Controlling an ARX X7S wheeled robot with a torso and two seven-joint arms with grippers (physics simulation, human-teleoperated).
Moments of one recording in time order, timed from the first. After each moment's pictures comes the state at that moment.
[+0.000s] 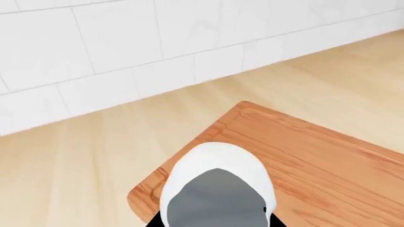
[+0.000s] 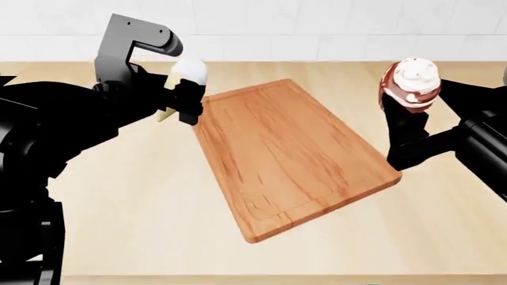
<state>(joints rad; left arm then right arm) -1.19 -0.37 0.23 0.00 -0.59 -1.31 0.17 0.75 0.97 0.03 -0.61 1.37 0.99 0.39</state>
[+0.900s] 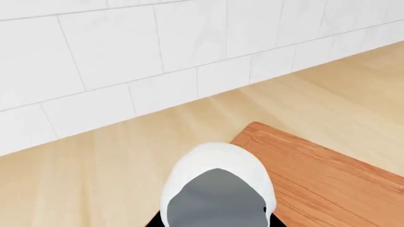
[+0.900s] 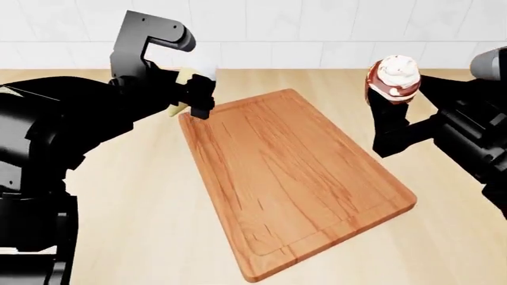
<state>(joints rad) -1.22 -0.32 0.27 -0.09 -0.57 -1.24 0.16 0.84 0.90 -0.11 -0.50 1.23 0.97 0.30</state>
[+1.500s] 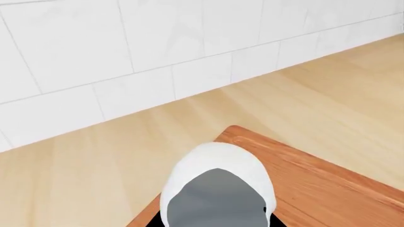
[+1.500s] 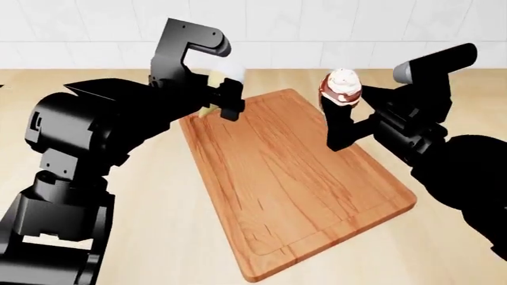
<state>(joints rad) -1.24 -0.20 0.35 -0.24 -0.53 -1.13 0.15 0.91 0.69 -0.35 -0.22 0.97 0.82 0.10</state>
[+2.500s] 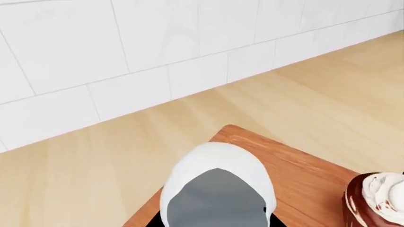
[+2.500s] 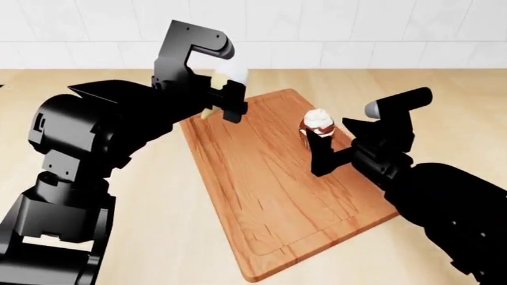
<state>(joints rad) -1.23 -0.21 0.37 -0.24 -0.55 -1.12 0.13 0.79 0.62 -0.40 -0.09 0.90 0.71 0.05</state>
